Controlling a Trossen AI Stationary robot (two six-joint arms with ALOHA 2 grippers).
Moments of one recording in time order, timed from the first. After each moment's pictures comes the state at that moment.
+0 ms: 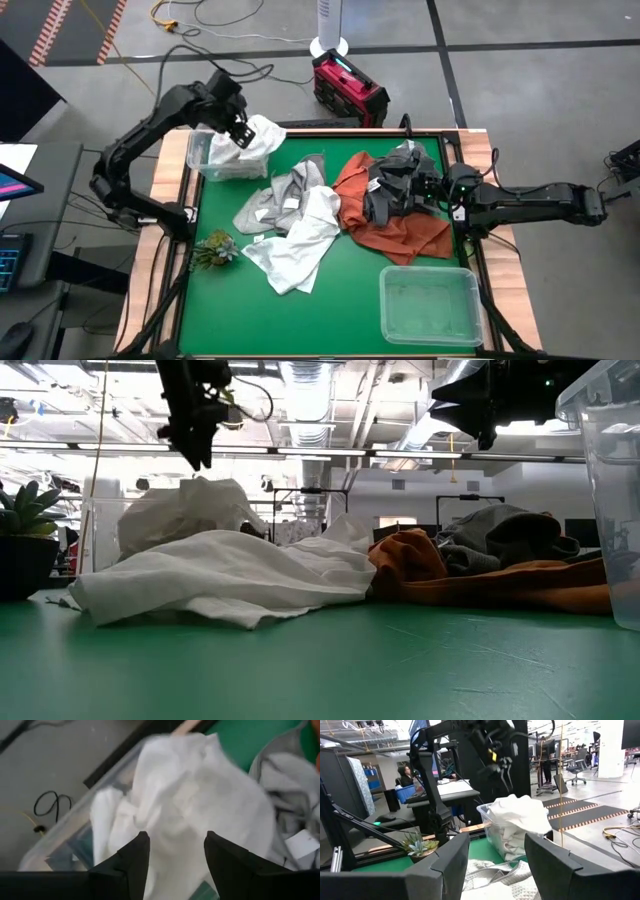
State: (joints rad) left arm 0.82 1.40 1.54 -1.17 -0.13 0.01; right arm -0.19 0.76 0.35 0.52 0.07 0.13
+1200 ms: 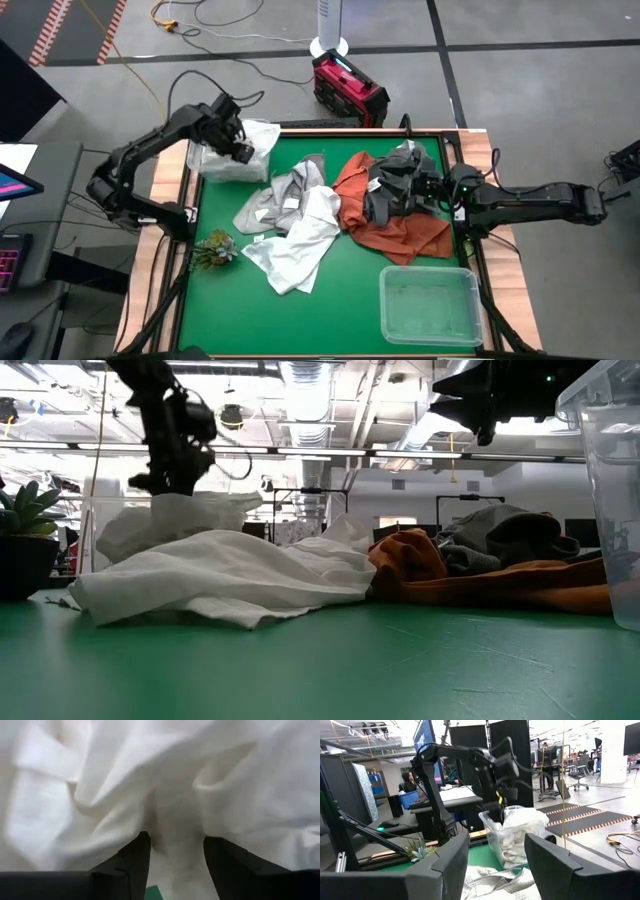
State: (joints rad) left arm 0.92 1.37 1.17 -1.03 0.06 -0.15; right arm -0.18 0.76 0.35 0.56 0.07 0.13
